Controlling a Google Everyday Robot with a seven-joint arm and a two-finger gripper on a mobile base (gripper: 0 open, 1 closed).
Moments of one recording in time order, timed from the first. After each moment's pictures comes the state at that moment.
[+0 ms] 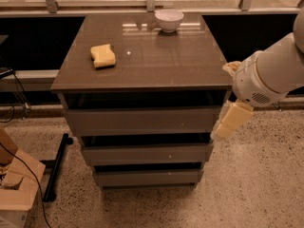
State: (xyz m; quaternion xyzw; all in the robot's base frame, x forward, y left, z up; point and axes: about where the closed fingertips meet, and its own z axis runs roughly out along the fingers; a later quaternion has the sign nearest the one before) arm 0.489 -0.173 0.892 -0.58 0.76 -0.01 0.28
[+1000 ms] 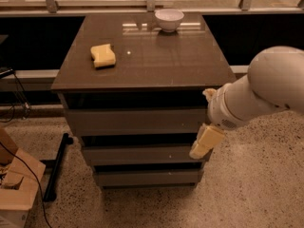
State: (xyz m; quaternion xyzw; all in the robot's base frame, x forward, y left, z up) arm 0.496 -0.140 0.807 -0.58 0.77 0.02 0.27
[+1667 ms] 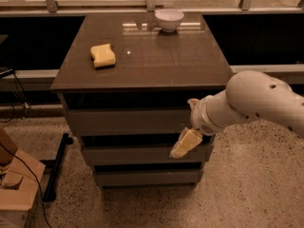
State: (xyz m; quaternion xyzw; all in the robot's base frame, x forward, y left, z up) arm 0.529 -0.107 0.745 -0.55 0.78 0.09 0.29
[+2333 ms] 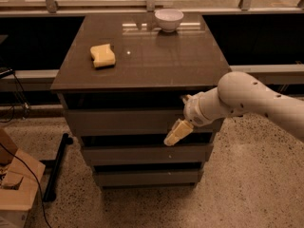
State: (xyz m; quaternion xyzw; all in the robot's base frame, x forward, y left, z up) arm 0.593 -0.092 0.709 -0.54 0.76 0.13 0.33
